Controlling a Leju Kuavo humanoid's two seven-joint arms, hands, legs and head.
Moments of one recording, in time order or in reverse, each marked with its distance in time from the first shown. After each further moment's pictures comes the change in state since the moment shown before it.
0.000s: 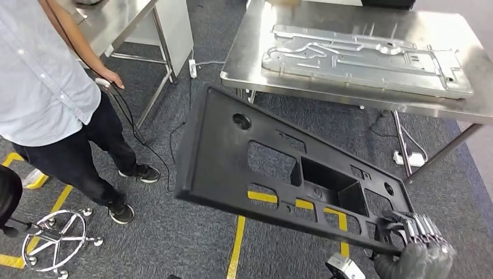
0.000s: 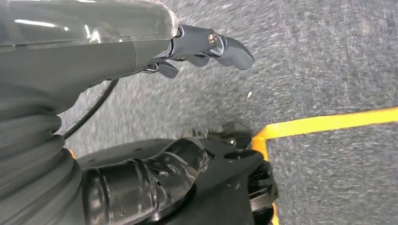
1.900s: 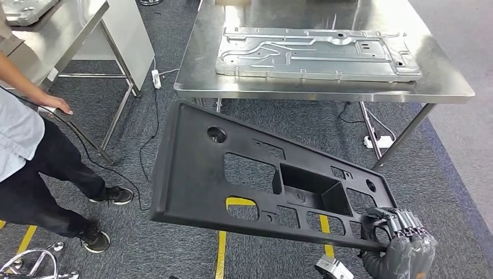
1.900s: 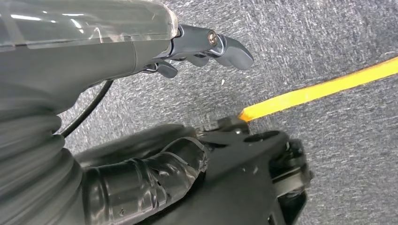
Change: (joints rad) left arm -0.001 0.005 -0.004 0.000 0.006 -0.041 -0.018; right arm -0.024 -0.064 0.091 0.030 0.001 0.000 0.033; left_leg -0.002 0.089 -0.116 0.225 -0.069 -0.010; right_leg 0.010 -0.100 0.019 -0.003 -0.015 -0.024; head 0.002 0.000
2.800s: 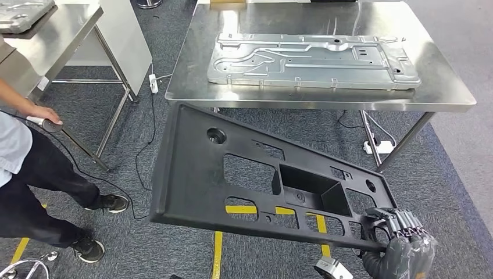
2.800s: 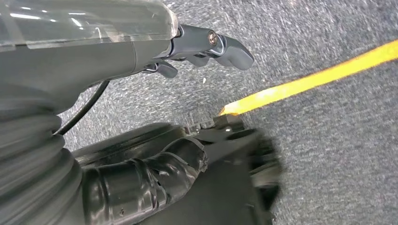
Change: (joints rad) left arm -0.003 0.003 -0.001 0.000 -0.006 -0.003 0.002; right arm -0.005 -0.011 0.006 0.005 0.009 0.000 0.000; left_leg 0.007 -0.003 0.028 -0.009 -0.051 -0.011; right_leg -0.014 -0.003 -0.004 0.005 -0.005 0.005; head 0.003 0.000
